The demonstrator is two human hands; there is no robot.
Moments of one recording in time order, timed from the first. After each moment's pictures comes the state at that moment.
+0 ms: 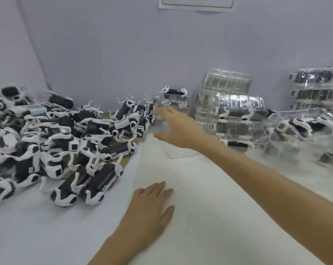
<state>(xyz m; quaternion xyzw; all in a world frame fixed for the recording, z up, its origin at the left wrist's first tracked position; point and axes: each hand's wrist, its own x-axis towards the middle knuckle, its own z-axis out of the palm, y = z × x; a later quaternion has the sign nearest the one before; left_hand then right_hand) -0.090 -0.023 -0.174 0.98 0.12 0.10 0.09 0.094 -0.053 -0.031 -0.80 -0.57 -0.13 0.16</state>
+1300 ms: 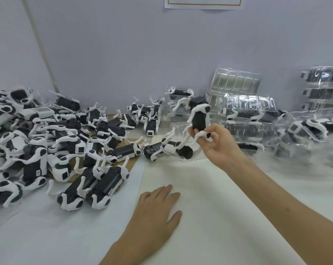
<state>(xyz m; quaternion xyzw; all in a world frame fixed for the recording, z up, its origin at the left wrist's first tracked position) -0.090 -0.018 -0.178 0.98 0.11 0.12 0.10 0.108 -0.106 -0.059 -0.30 -0.05 0.38 0.87</state>
